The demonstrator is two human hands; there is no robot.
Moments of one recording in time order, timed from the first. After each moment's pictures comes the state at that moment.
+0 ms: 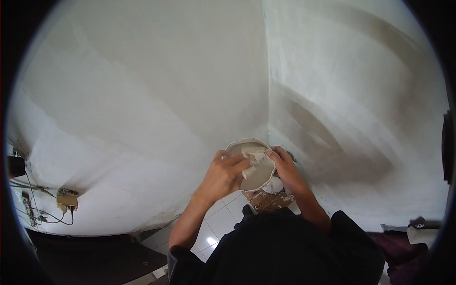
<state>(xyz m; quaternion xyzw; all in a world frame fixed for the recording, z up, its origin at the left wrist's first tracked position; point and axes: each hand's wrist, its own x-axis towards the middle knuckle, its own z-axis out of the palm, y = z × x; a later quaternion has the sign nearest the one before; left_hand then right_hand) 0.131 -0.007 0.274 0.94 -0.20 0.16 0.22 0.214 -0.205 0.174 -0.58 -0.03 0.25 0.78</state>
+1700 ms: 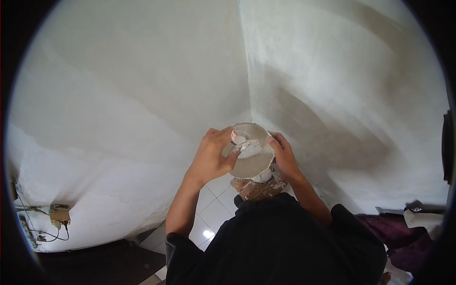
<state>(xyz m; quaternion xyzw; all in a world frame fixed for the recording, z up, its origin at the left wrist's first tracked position) 0.183 -0.024 0.293 0.89 -0.20 0.15 0.38 0.222 -0.231 0.187 -0.58 0.00 0.18 0.79</state>
